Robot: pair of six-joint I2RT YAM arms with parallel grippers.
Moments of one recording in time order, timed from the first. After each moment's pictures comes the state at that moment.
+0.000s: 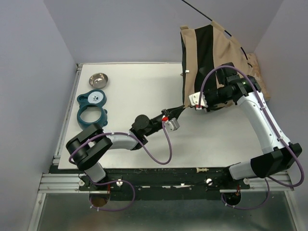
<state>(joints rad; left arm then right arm) -0.91 1.62 0.67 1.28 0.24 0.52 0.30 1.43 1.58 -1.27 -0.63 -1.62</state>
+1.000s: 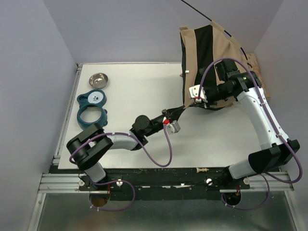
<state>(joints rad) -0.91 1.63 0.66 1.28 0.26 0.59 0.29 1.48 1.69 -1.36 -0.69 -1.51</state>
